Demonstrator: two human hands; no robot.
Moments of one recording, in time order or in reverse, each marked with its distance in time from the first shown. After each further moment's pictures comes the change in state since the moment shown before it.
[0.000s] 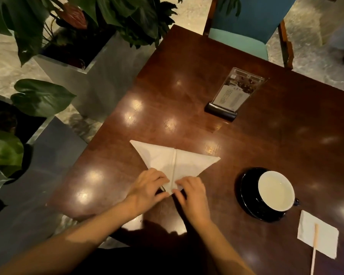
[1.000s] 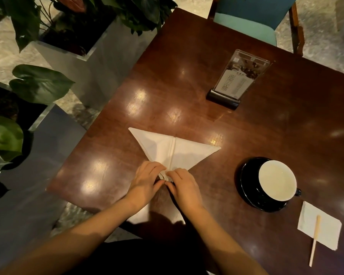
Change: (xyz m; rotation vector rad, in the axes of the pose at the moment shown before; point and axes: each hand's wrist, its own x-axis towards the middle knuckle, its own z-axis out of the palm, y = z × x) left_hand -0.016 0.010 0.027 -0.030 0.157 -0.162; right_hand 0.000 -0.005 0.015 -0.068 -0.049 -0.182
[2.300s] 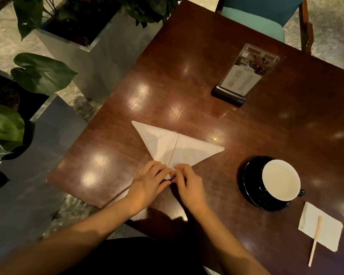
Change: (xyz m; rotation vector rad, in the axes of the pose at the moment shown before) left_hand -0.012 0.007 0.000 0.195 -0.013 0.131; right_hand -0.004 -0.011 -0.022 0.531 -0.054 0.414
